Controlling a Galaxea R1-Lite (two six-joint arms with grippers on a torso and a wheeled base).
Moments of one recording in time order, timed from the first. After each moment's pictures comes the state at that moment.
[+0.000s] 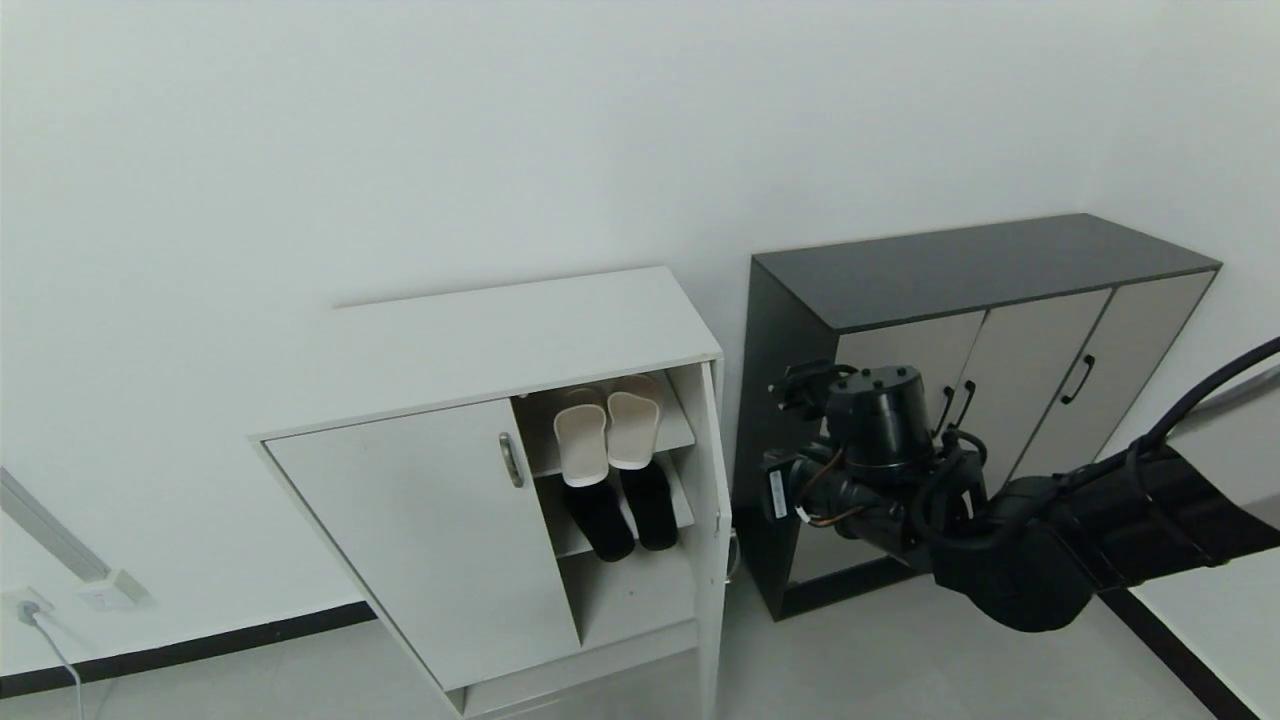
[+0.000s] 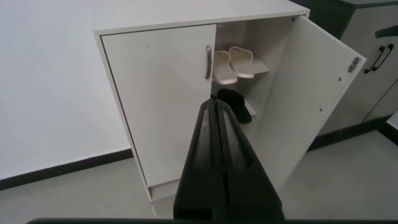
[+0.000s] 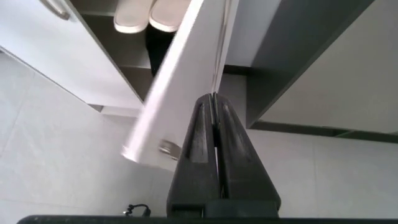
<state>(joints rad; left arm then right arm) 0.00 0.00 0.00 0.00 0.00 -0.02 0.69 1.99 -1.02 -0.60 -0.28 0.08</state>
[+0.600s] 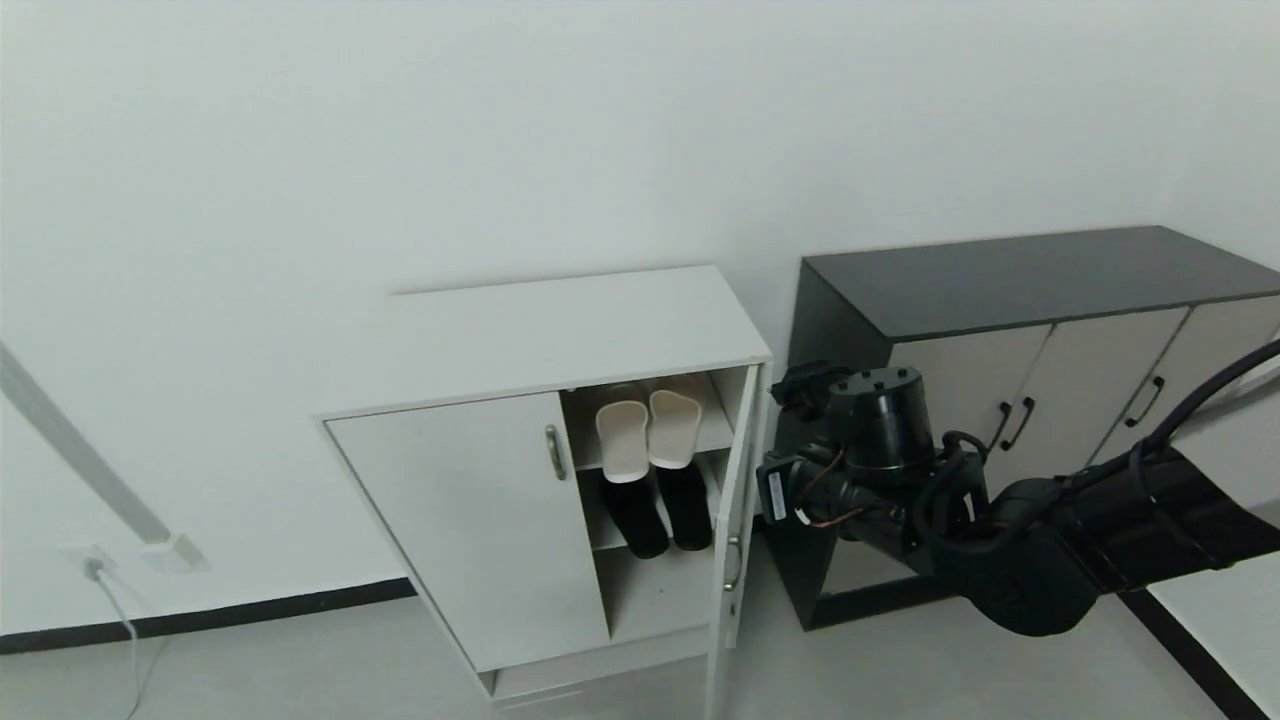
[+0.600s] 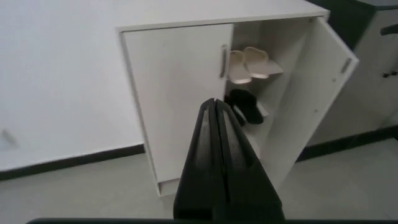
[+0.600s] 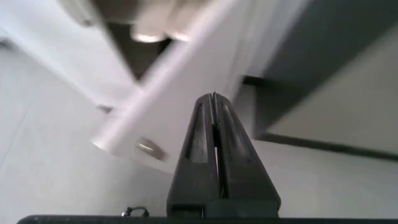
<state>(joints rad) 0.00 0.00 0.00 0.00 0.00 -0.02 0.70 1.98 -1.01 -0.61 -0.28 0.08</state>
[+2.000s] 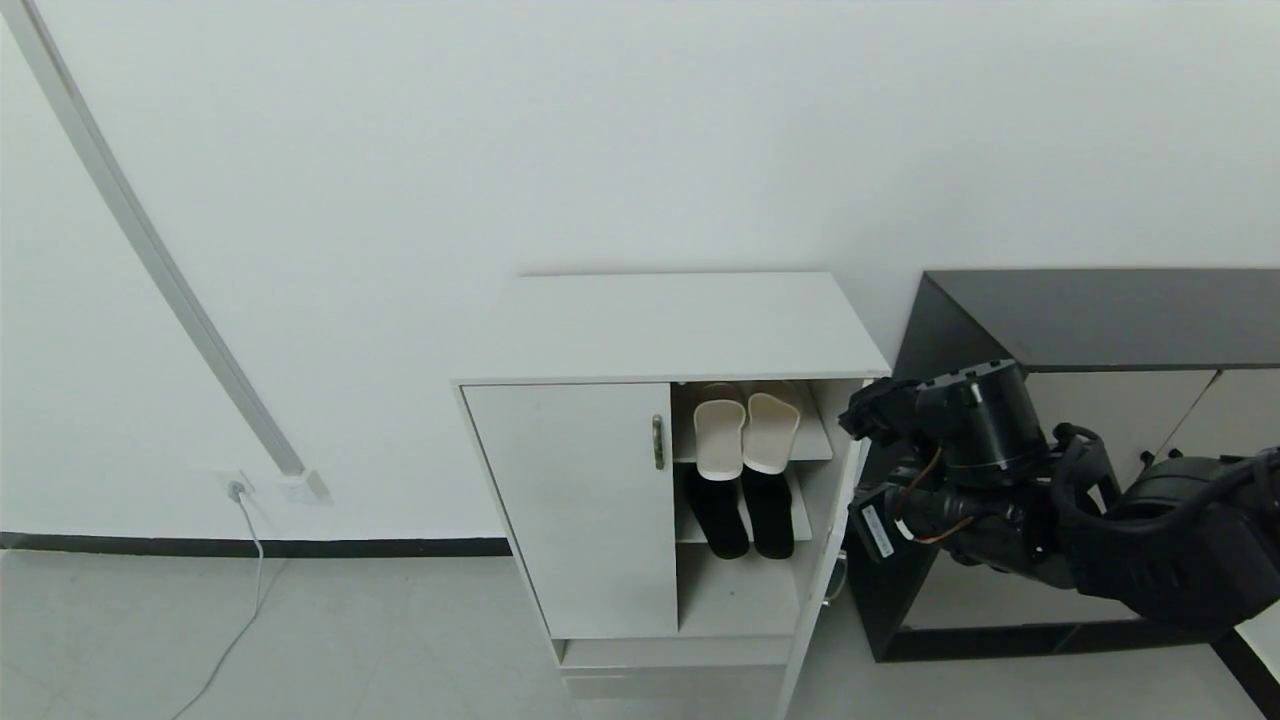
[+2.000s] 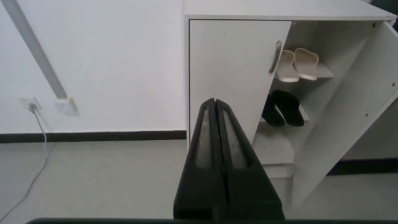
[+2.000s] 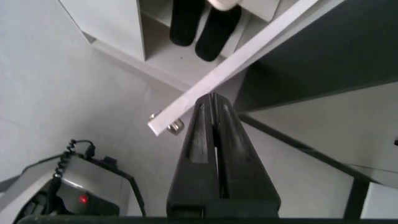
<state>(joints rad) 0.00 0.00 0.00 0.00 0.00 -0.02 0.61 1.79 -0.90 -0.30 -0.31 -0.11</state>
